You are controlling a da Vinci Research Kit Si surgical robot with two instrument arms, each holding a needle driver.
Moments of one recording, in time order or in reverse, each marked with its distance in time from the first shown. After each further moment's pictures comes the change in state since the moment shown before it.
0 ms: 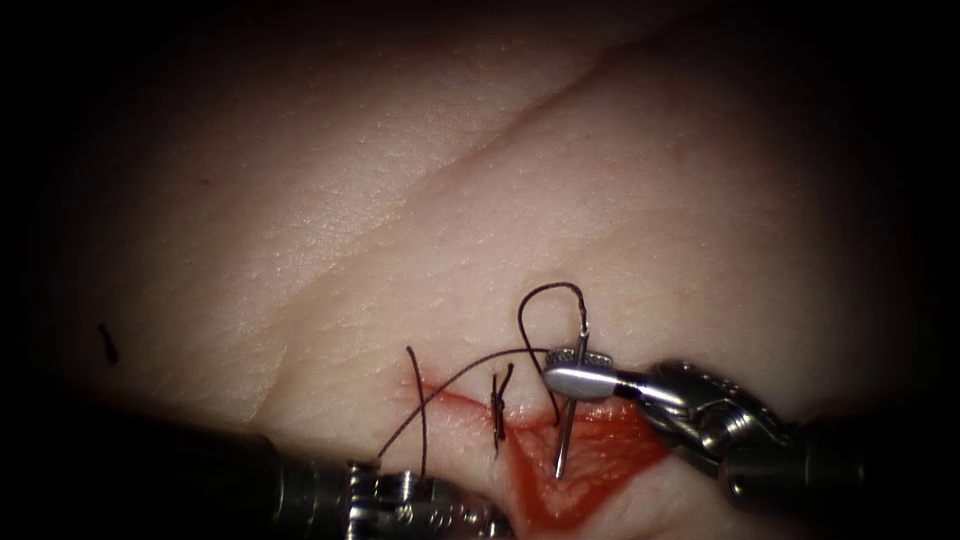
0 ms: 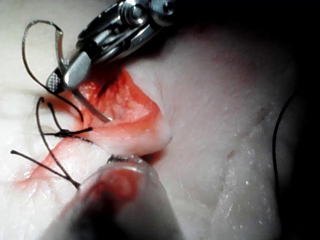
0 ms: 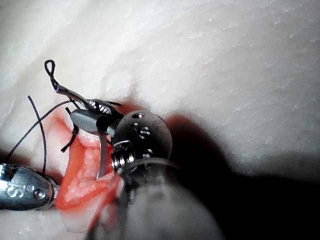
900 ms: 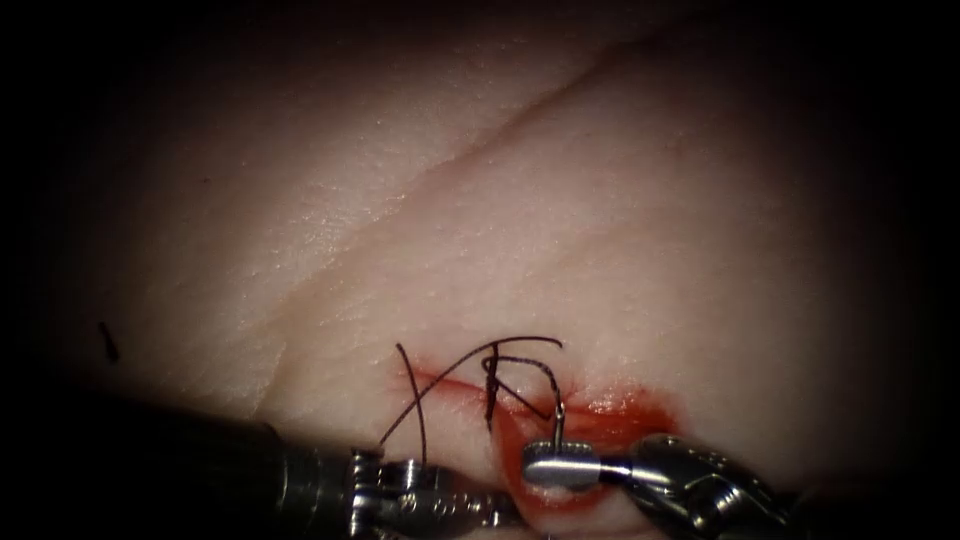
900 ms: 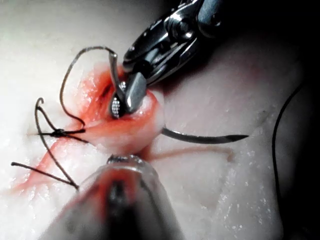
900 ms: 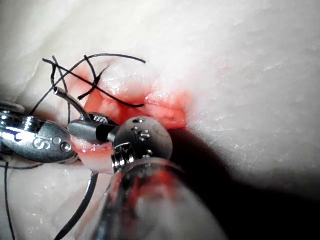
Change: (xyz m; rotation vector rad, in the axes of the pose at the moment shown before) right arm 0.002 -0.002 0.001 0.003 0.056 -0.112; left arm 0.000 0.000 0.000 0.001 0.000 -0.001
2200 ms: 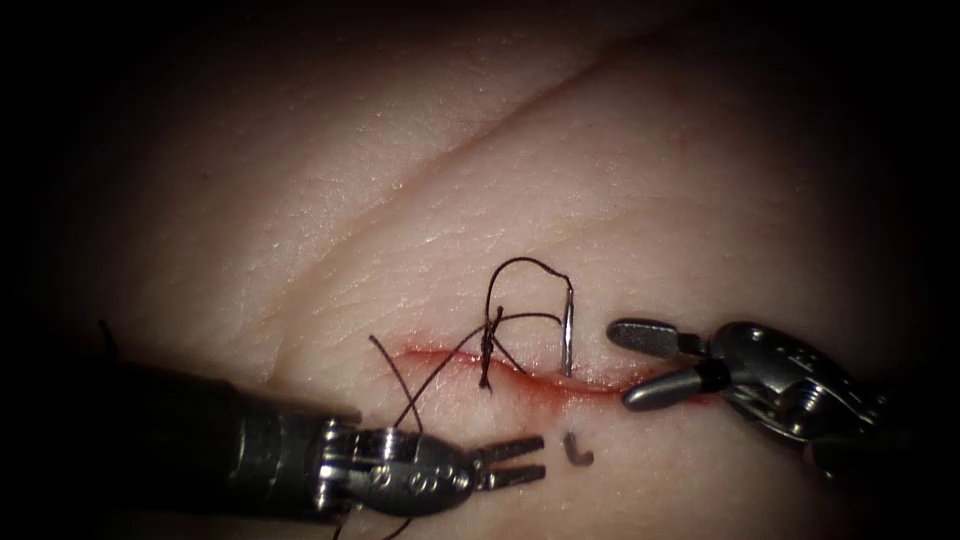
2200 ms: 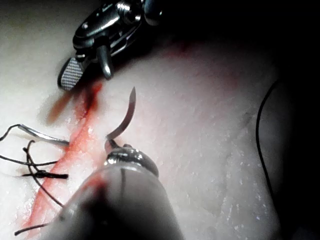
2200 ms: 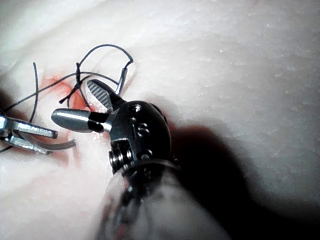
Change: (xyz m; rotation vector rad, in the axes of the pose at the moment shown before) right arm 0.009 0.006 -0.008 -0.106 0.085 -0.380; left arm 0.006 0.001 -0.005 0.241 0.163 0.141
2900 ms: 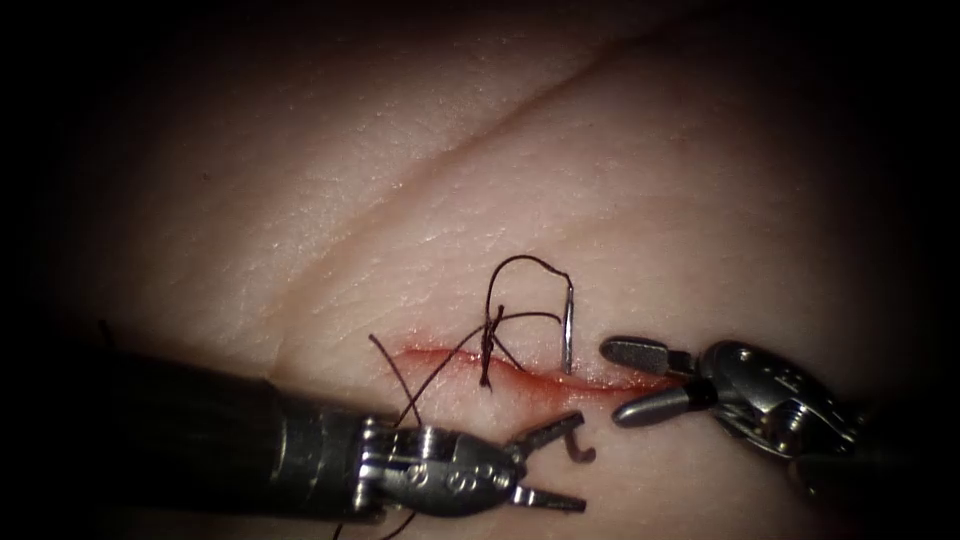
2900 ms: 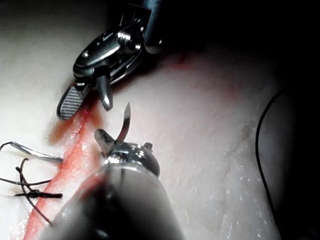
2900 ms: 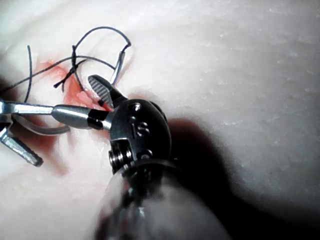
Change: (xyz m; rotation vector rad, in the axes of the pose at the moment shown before) right arm -0.002 0.000 0.000 0.000 -0.002 -0.016; left arm 0.002 0.000 0.002 -0.063 0.067 0.017
